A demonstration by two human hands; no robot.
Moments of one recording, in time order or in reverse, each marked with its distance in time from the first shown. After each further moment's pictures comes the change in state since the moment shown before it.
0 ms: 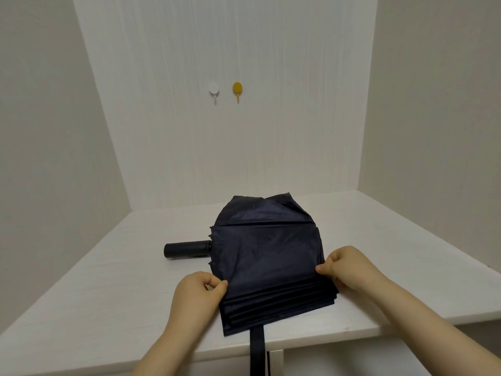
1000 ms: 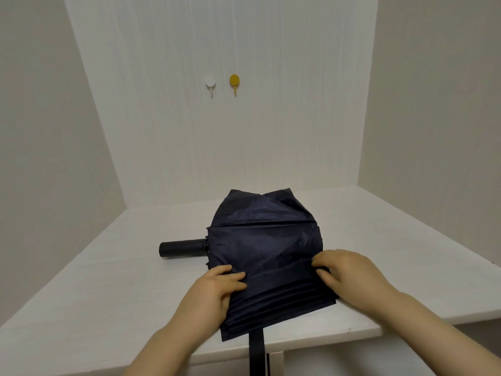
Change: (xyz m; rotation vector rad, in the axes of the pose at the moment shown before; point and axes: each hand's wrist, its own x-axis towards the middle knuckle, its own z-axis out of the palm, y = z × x) left_hand 0.020 -0.030 0.018 0.287 -0.239 0.634; right_hand -0.009 0.017 0.006 -0.586 0.161 -0.613
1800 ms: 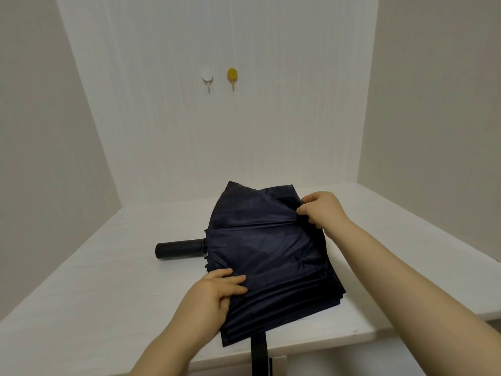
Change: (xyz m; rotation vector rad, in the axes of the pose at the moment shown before) left_hand 0.001 0.004 -0.003 -0.065 -0.064 -0.063; right_hand 0.108 -0.021 -0.027 0.773 0.133 0.634
